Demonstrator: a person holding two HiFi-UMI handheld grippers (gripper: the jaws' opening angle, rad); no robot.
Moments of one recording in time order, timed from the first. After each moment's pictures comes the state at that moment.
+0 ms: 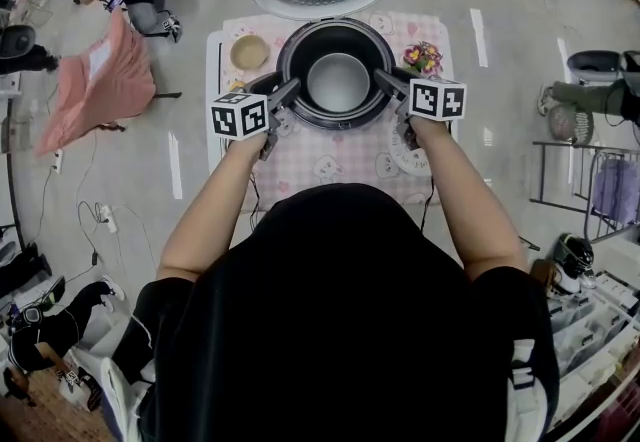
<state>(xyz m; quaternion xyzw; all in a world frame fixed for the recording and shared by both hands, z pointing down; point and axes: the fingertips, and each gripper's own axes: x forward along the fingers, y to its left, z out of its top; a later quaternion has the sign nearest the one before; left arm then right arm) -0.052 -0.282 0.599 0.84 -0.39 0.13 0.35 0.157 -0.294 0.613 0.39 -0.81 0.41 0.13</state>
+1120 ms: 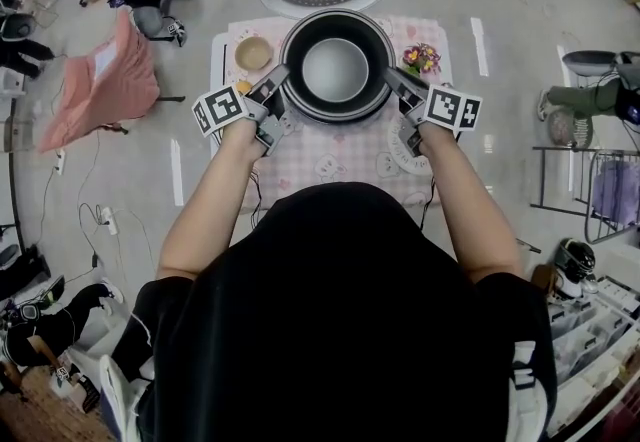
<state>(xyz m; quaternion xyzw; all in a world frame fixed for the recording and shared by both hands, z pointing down) -0.066 -0.282 0.549 0.76 -0.36 -0.12 0.53 0.161 -0.275 0.554 0.39 -0.81 0.44 0.01</state>
